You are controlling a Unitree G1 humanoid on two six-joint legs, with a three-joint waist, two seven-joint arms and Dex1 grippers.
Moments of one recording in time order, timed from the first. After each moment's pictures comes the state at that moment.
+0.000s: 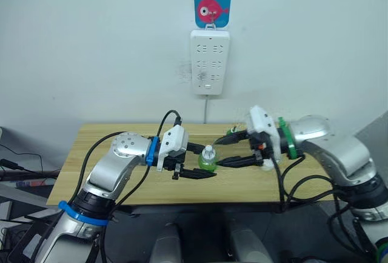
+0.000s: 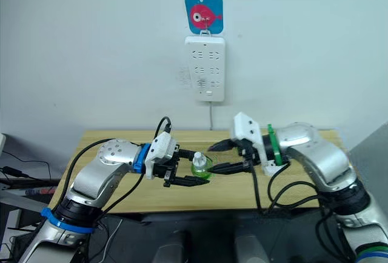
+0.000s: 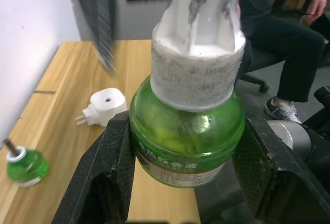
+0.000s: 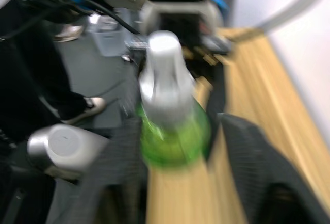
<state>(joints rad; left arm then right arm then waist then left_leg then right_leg) -0.41 0.60 -0.23 -0.15 -0.40 0.29 -1.30 -0.56 -0.73 0.22 -0.38 0.53 0.66 1.12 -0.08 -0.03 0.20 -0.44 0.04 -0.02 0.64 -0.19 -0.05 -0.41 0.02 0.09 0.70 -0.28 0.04</state>
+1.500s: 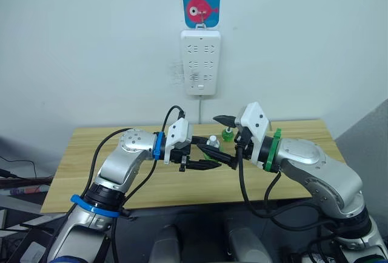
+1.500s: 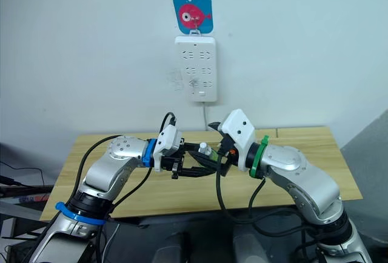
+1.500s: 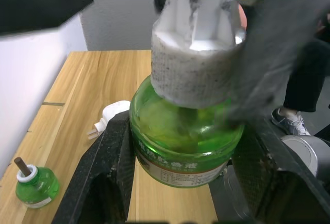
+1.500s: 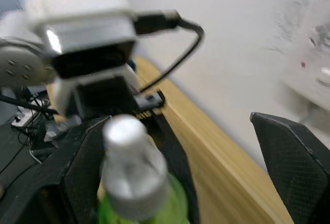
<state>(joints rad) -0.47 0.52 -0.24 -0.05 -0.37 0.26 -1.27 -0.39 -0.52 0.20 -0.65 0.53 0.83 0.52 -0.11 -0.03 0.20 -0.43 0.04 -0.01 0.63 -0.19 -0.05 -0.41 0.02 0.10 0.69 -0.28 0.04</state>
